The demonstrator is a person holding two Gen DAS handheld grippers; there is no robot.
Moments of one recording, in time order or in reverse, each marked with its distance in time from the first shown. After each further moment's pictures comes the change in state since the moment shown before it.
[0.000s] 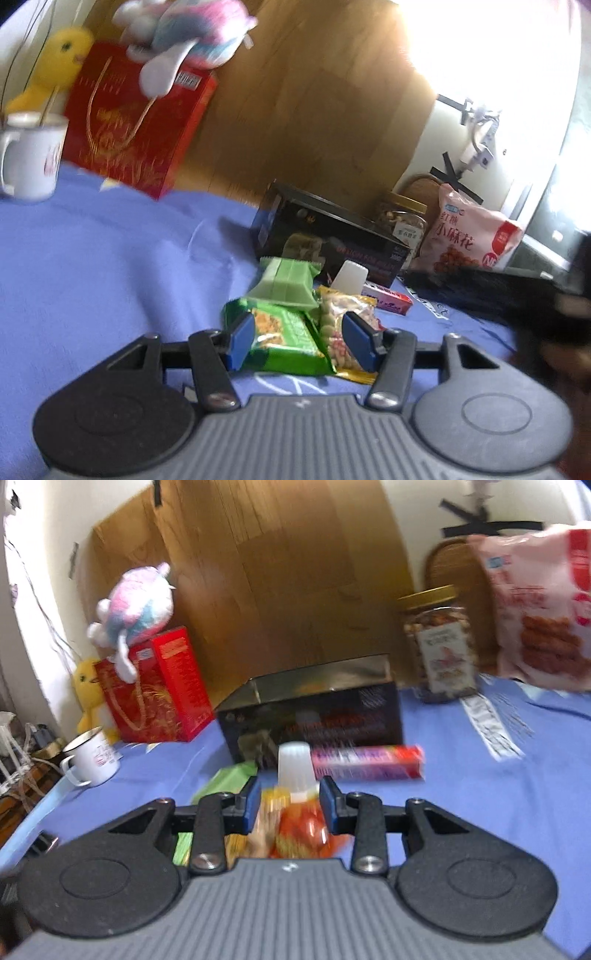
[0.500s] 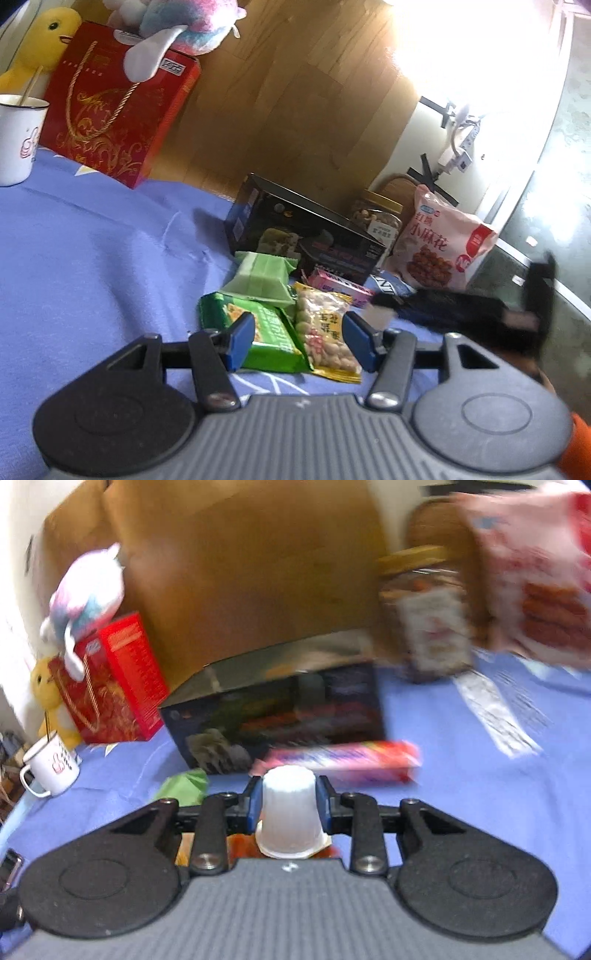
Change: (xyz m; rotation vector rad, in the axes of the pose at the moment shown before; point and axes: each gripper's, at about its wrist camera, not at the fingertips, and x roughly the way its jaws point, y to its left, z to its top) left arm 0.004 0.003 -0.002 0.000 0.012 -0.103; right arm -0.019 -0.043 -0.025 0.104 0.021 -0.068
